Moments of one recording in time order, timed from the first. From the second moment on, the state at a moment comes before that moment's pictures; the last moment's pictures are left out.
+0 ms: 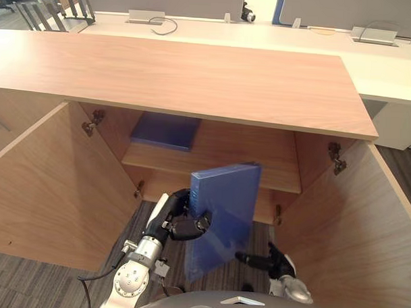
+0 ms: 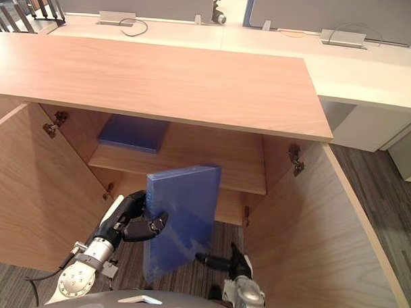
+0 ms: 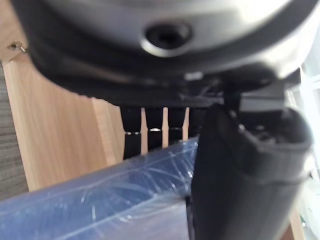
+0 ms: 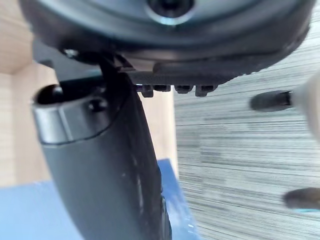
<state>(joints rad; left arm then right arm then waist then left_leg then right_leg) 0.46 0.18 -0.21 -0.15 0.15 -0.08 -0.06 0.17 -0.03 -0.10 0.69 0.10 0.01 -0.02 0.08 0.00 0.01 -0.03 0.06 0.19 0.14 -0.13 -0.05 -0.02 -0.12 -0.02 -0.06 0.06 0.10</state>
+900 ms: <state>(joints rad) 0.46 0.03 -0.10 -0.16 0.28 -0.08 0.05 0.34 0.03 0.01 0.01 0.11 -0.04 -0.02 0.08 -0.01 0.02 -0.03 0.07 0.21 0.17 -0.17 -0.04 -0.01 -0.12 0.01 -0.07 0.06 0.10</state>
